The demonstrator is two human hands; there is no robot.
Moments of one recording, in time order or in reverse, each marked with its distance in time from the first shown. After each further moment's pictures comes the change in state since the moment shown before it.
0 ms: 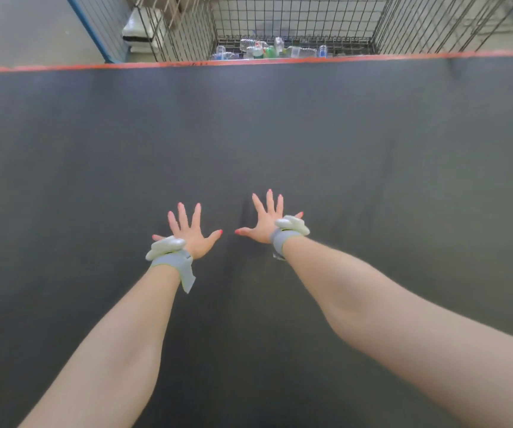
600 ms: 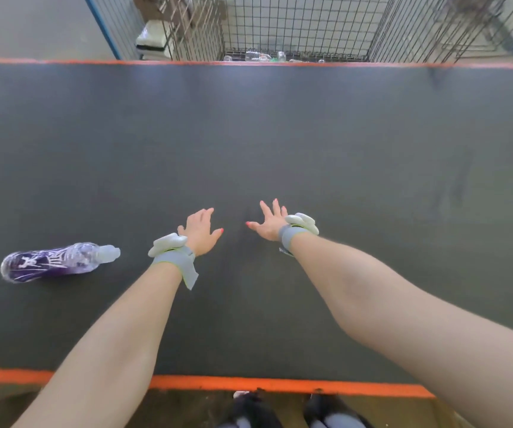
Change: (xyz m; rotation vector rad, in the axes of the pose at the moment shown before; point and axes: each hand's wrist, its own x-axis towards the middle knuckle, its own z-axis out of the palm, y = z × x) left_hand -0.094 -0.028 0.018 -0.078 0.077 0.218; right_hand -0.079 0.002 0.040 0.090 -0.047 0.050
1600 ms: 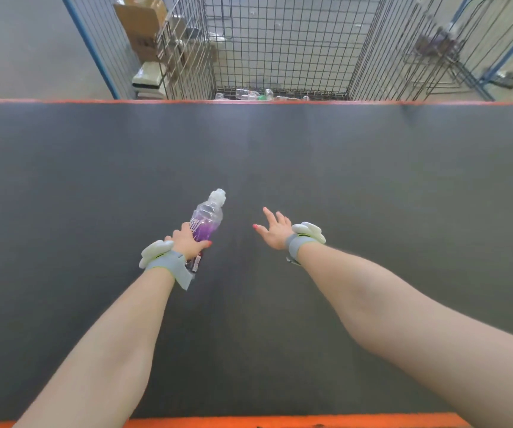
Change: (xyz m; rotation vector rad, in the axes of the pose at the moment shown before) left_hand 0.040 0.003 -0.045 -0.137 0.052 -0.168; right_hand 0.011 0.010 -0.053 0.102 0.164 -0.050
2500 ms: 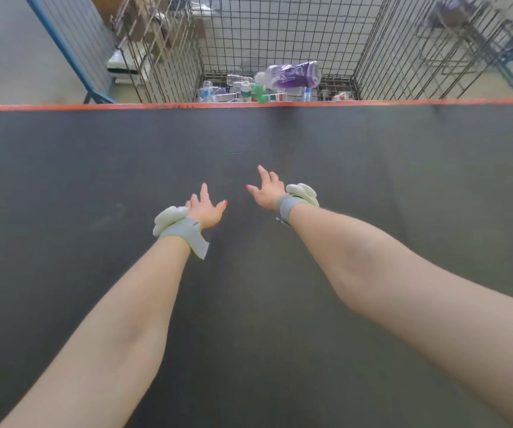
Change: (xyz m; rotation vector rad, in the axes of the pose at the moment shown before) left_hand 0.206 0.135 -0.034 -0.061 -0.093 0.035; right_hand 0.216 -0.047 -0.110 0.099 0.056 0.013
